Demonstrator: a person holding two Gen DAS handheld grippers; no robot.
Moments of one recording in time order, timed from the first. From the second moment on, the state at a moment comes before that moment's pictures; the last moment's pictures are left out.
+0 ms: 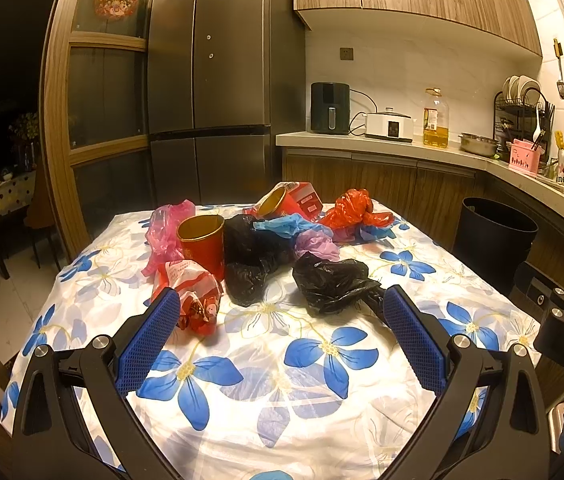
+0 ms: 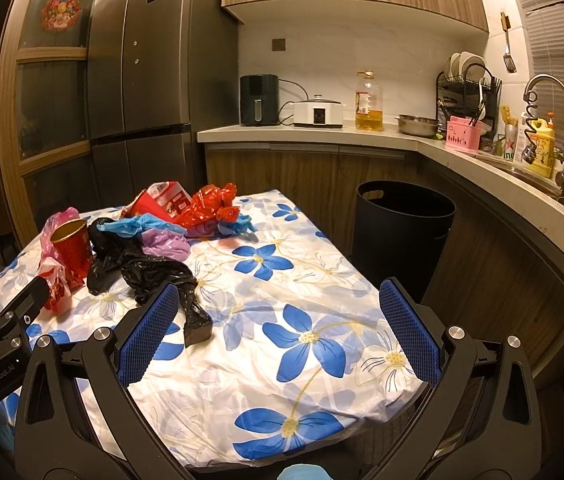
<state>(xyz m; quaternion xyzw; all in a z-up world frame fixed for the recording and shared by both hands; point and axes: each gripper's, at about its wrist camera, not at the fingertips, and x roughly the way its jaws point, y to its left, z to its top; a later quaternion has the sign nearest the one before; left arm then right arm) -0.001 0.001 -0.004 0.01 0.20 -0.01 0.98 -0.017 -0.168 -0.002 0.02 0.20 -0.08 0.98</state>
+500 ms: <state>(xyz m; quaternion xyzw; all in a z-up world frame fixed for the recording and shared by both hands) -0.002 0.002 -0.007 0.01 0.20 -0.01 0.98 -0.018 -0.170 0.001 0.02 0.20 -0.08 0.98</state>
